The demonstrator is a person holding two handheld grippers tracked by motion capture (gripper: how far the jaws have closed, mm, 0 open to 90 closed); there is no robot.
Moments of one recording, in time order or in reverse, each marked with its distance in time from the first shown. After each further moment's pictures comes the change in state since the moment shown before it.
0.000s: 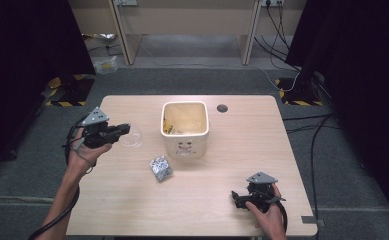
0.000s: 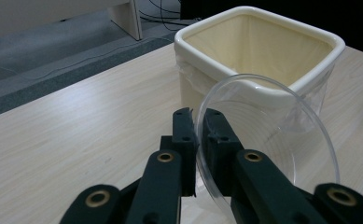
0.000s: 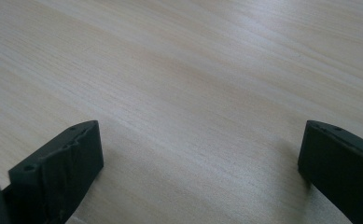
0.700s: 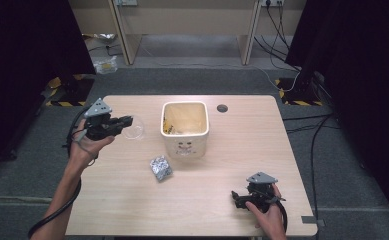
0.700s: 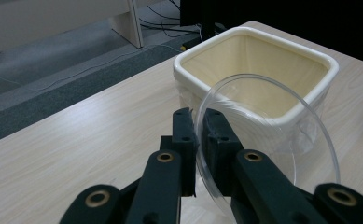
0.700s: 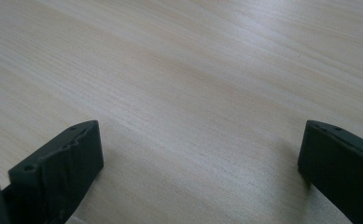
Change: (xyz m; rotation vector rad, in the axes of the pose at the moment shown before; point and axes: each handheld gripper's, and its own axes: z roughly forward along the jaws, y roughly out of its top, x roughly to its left) left arm -0.004 0.025 0.002 -0.011 0.002 0.031; right arm 0.000 0.000 0.000 -0.001 -0.001 0.000
